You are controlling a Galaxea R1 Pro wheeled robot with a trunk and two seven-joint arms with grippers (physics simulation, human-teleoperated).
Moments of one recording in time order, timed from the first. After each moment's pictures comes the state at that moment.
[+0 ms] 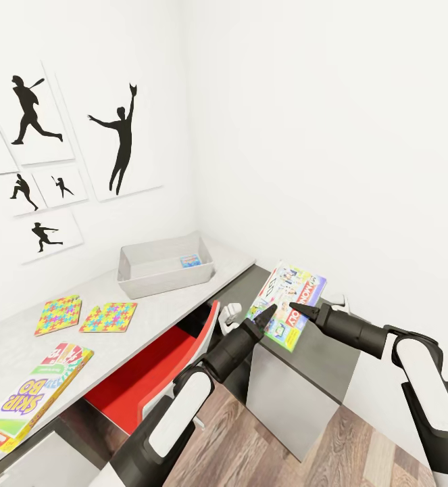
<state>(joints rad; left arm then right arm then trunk) -0.48 -0.17 -0.57 -1.26 1.18 0.16 -0.14 -0.44 -0.22 -0.12 -1.61 -1.07 1.03 0.23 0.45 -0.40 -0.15</state>
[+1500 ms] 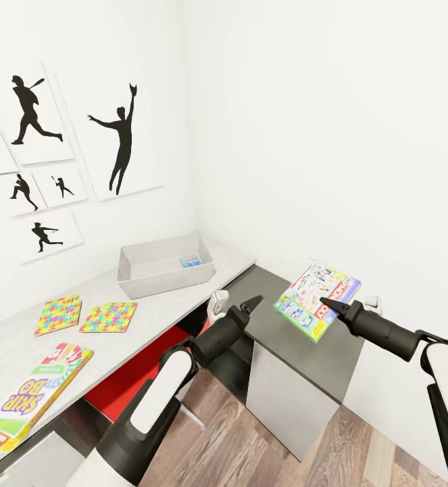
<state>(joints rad) -0.52 -0.14 -0.48 -1.34 1.33 0.33 0.09 -0.44 -0.22 -0.31 -1.53 -1.07 1.03 0.23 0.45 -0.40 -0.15</state>
